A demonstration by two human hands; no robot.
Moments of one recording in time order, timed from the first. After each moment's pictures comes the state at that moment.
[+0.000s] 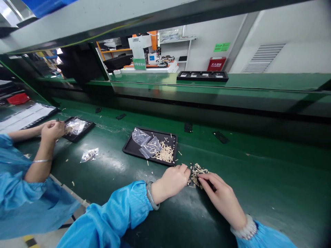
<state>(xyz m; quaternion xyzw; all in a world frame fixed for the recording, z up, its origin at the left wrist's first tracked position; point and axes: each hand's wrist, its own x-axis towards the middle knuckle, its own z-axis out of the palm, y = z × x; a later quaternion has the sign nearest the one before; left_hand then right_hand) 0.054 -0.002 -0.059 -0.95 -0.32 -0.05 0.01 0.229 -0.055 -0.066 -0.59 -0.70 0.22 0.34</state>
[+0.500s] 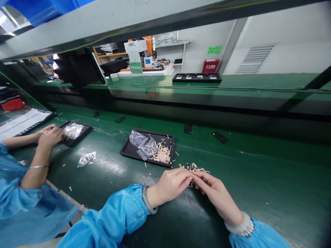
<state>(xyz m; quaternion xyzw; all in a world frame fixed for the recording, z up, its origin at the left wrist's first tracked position) 0.047 -0.015 -0.049 -0.87 -0.31 -0.32 -0.23 0.212 -0.051 -0.045 -0.58 -0.50 0.51 0.40</state>
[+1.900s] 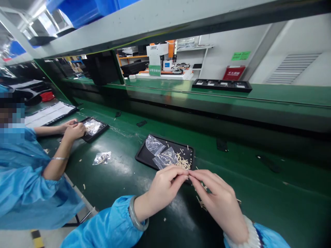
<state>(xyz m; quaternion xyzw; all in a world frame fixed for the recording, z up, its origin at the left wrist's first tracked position) -0.013 -0.002 0.002 -0.71 -0.43 -0.44 -0.33 0.150 -0.008 -0.003 -0.44 -0.79 0.09 0.42</state>
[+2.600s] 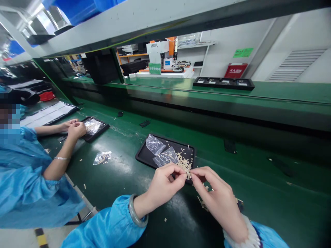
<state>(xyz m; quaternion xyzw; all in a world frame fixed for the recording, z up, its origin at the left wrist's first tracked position) -0.013 0.002 0.002 -0.65 -0.48 -0.43 -0.41 0.145 -0.007 -0.001 -0.47 -0.73 0.23 0.44</state>
